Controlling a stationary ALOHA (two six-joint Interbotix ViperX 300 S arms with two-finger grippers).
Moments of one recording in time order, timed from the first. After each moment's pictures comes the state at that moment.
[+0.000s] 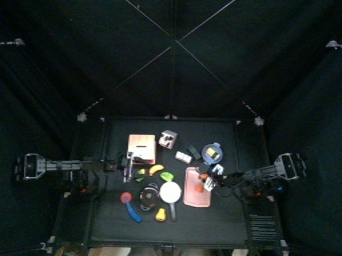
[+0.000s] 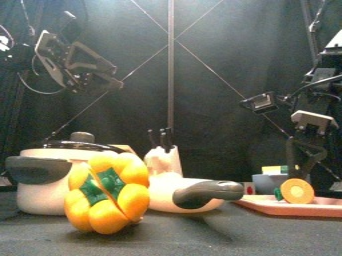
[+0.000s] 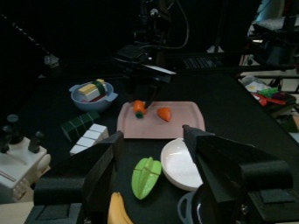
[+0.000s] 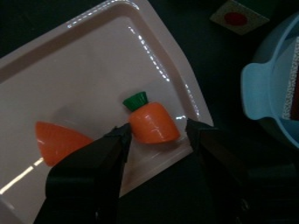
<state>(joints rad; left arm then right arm) 0.27 -0.51 1.14 0.57 -0.59 -0.40 0.06 -0.24 1.03 -0.72 0.52 1.24</state>
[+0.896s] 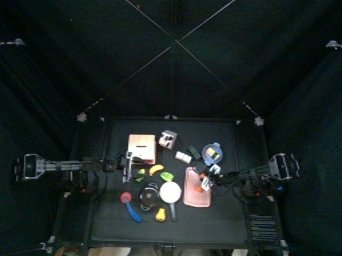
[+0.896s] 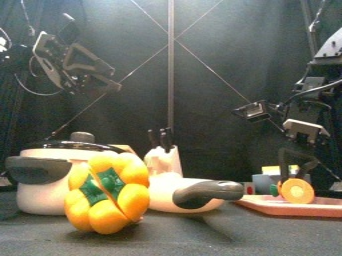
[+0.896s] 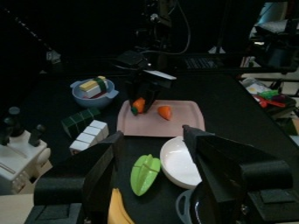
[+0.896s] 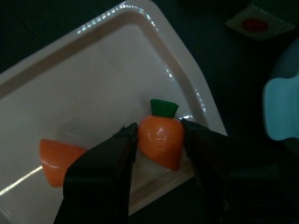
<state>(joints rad) 0.27 -0.52 1.15 0.54 -0.59 -0.40 0.02 -0.17 1.00 -0.72 0.46 1.24</state>
